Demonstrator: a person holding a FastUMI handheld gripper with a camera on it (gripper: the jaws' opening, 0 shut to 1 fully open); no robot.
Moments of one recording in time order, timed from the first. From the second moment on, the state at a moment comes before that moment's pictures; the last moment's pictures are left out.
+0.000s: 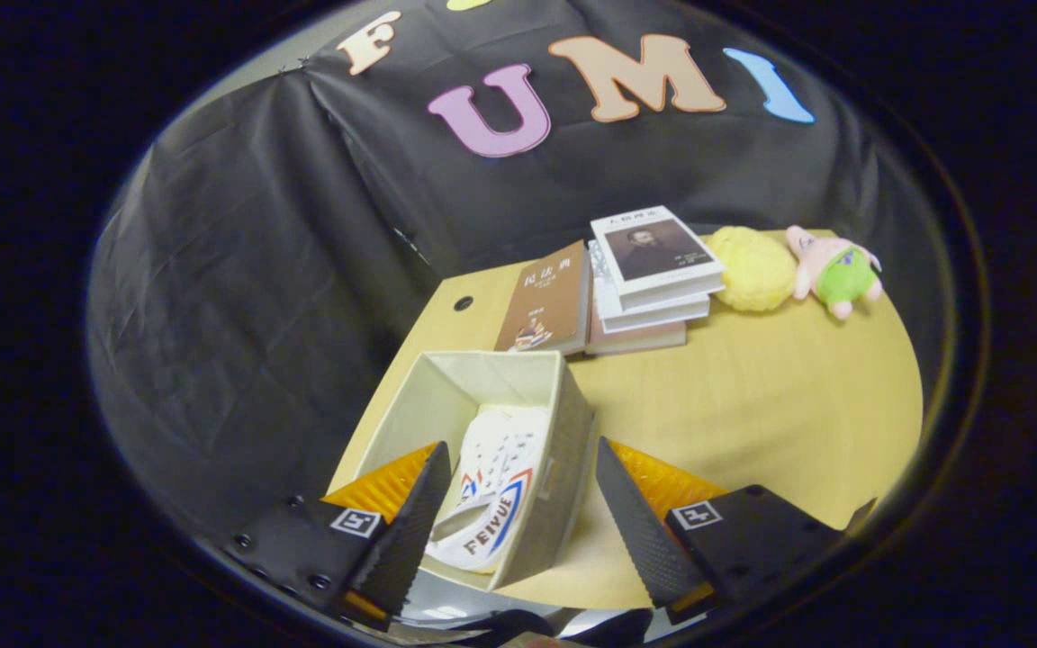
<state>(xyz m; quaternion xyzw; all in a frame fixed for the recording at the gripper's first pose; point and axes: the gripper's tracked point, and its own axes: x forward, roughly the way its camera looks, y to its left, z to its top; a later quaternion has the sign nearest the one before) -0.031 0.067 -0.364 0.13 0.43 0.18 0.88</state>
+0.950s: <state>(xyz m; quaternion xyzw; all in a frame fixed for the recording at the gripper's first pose) 0.022 -0.087 -0.023 0.03 0.13 0.02 0.99</state>
